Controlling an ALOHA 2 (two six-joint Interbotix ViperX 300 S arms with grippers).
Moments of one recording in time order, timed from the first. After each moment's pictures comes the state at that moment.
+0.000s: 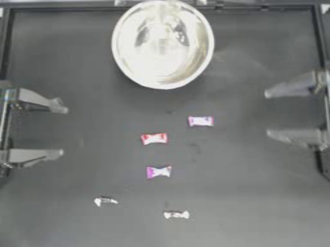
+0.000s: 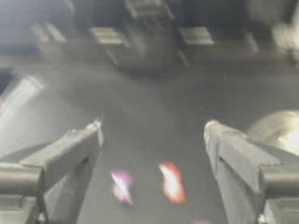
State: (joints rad) left arm 0.00 -0.97 1.15 -0.01 -0.20 0.00; right arm -0.14 -0.93 1.01 0.00 0.15 0.00
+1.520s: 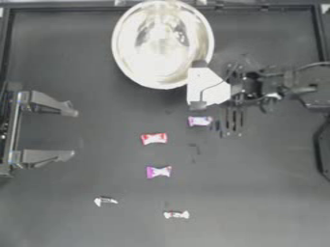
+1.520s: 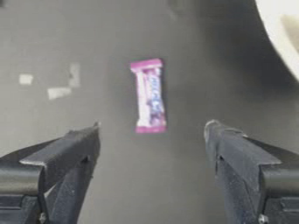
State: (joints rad) left arm 0.02 -0.89 1.13 -0.02 -0.16 0.00; right arm -0.22 -0.07 0.57 -0.06 0.67 -0.12
